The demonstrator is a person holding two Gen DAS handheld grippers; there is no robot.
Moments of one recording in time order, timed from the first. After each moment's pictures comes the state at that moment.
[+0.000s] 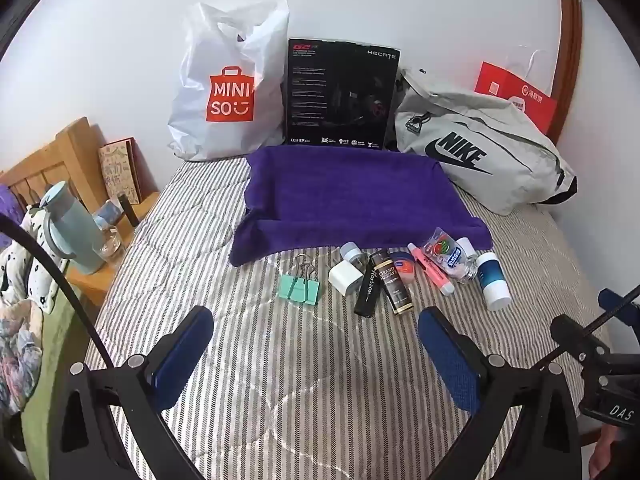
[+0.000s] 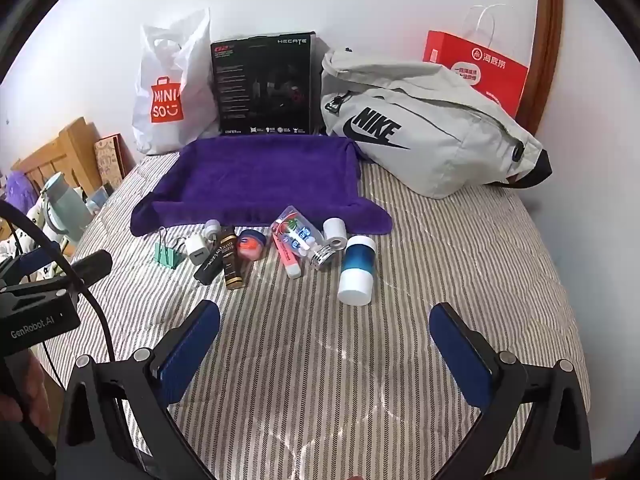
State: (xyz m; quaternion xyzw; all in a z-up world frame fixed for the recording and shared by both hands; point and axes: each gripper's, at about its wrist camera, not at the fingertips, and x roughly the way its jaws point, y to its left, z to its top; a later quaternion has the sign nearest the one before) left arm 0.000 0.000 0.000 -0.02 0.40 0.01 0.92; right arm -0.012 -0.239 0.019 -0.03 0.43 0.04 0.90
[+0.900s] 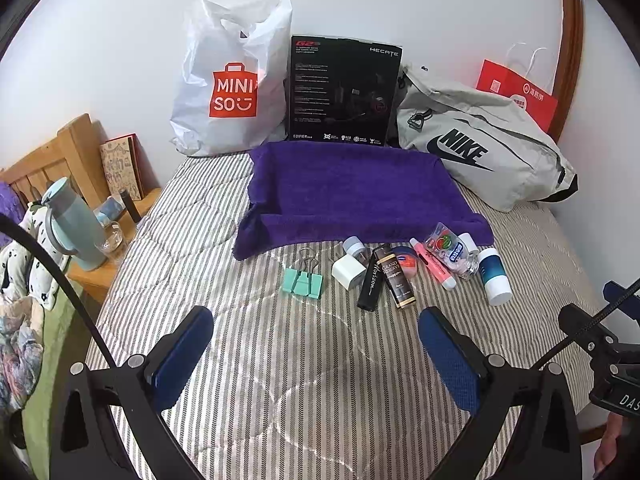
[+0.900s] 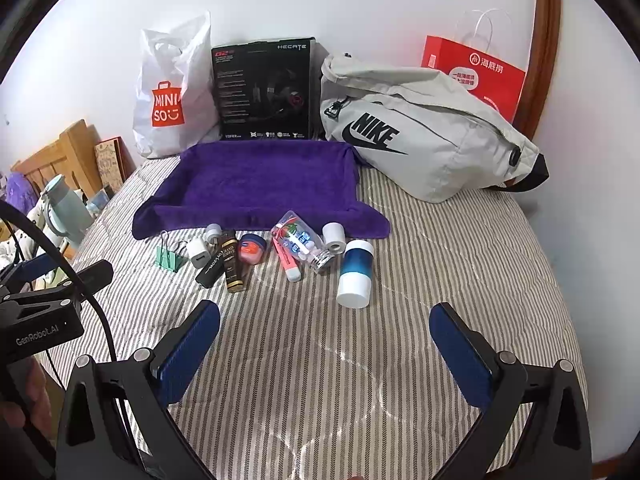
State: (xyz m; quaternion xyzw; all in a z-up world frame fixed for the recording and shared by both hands) left arm -0.005 0.000 -0.003 -0.02 0.40 0.01 0.92; right arm -0.014 -0.240 0.026 -0.03 0.43 0.04 0.90
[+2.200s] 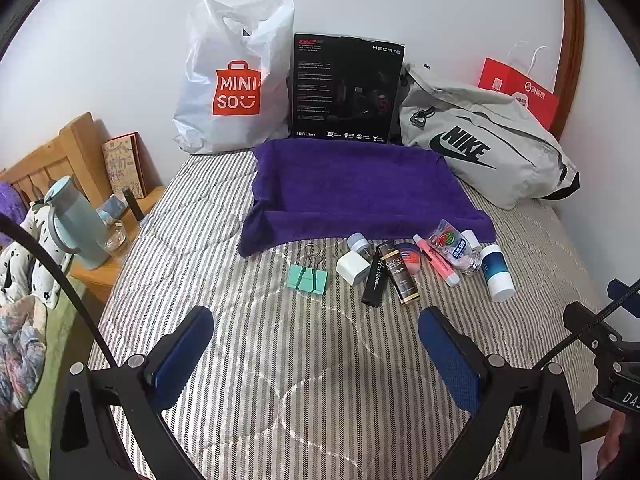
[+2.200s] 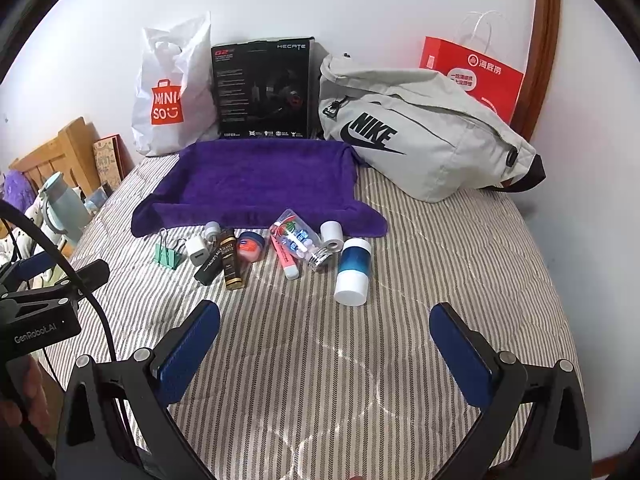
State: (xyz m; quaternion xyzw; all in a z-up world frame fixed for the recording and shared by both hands) left arm -0.007 0.004 -0.001 -0.02 0.41 0.01 0.91; right arm -0.018 -0.238 0.026 -0.04 0.42 0.03 0.90
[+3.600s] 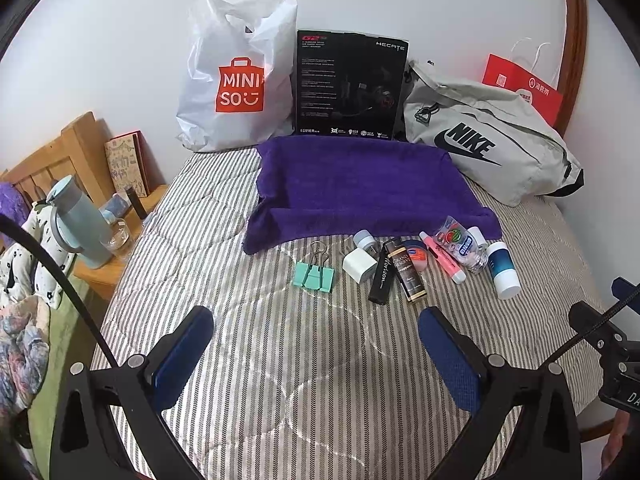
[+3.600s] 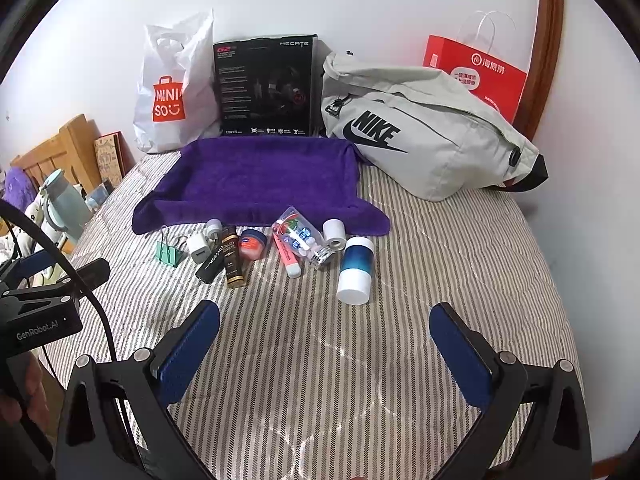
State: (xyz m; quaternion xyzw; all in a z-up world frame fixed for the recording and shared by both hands) left arm -0.004 0.007 -0.004 -0.01 0.41 0.02 0.91; right arm -0.016 -0.238 0.024 -0.04 0.43 0.04 0.90
